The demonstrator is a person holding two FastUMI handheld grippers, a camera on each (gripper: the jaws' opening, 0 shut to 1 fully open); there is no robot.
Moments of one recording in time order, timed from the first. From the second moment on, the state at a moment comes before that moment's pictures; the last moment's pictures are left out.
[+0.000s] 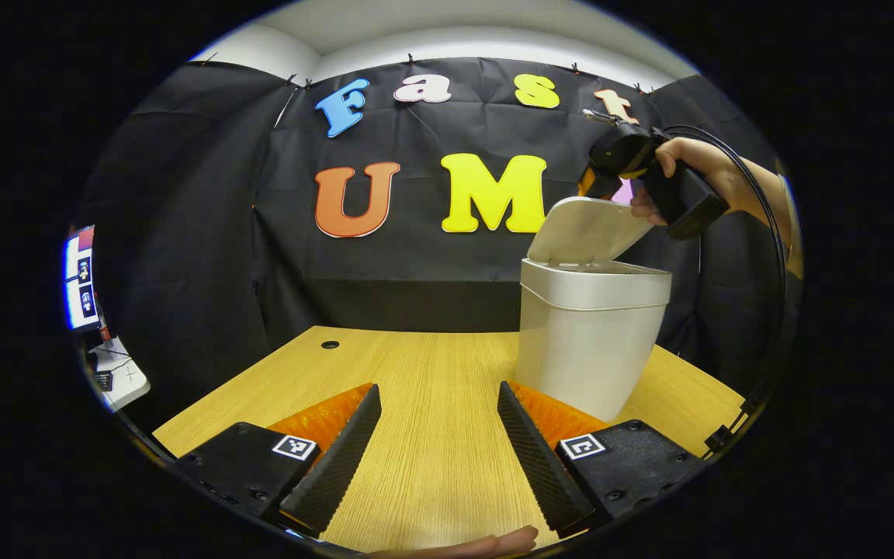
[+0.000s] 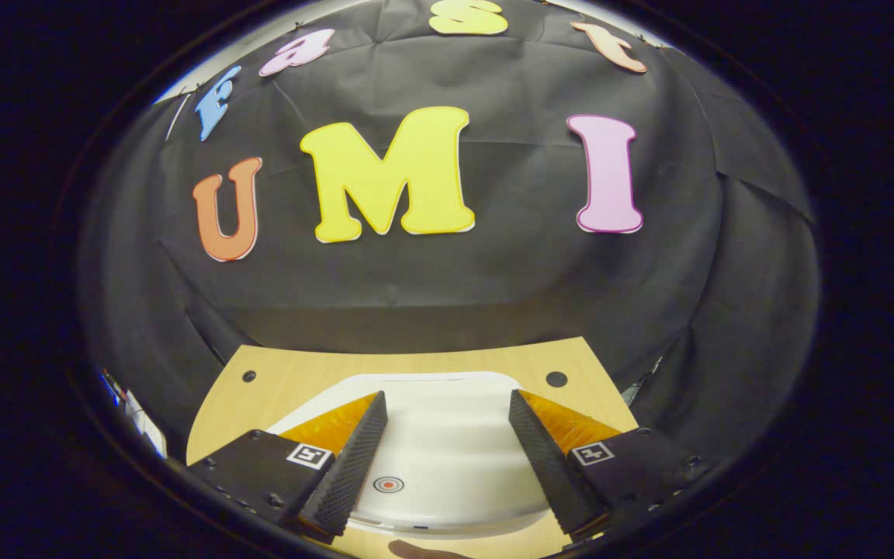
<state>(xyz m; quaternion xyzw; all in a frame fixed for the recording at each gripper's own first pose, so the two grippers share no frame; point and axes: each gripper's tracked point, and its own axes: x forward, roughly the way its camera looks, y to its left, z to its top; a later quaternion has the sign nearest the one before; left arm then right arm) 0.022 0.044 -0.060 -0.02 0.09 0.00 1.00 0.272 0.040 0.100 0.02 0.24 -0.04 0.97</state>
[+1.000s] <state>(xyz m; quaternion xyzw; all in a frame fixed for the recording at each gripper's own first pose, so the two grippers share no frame) 0.023 0.065 -0.061 -0.04 0.10 0.02 0.99 0.198 0.054 0.053 -0.01 0.22 -0.04 0.98</state>
